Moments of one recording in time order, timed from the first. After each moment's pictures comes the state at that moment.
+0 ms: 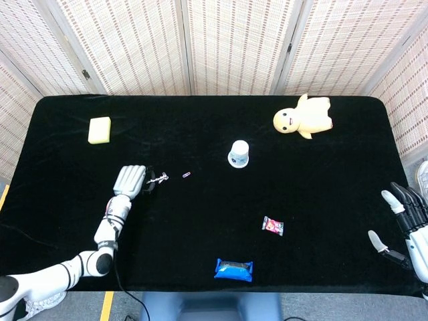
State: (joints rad) left arm -0.76 -1.67 -0.27 -1.21 0.98 0.93 0.26; right arm 0.03 -1.07 0.04 -1.48 -1.76 1.80 0.34
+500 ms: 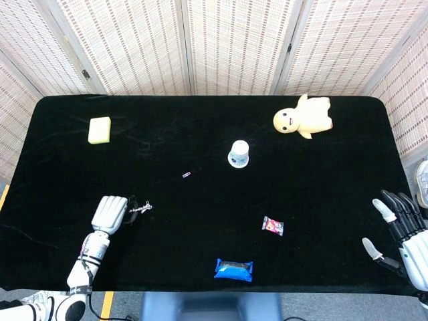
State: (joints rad) left arm -0.52 -1.55 -0.06 -1.46 1.20 1.20 0.28; right arm 0.03 -1.08 0.02 -1.47 -1.83 1.83 0.32
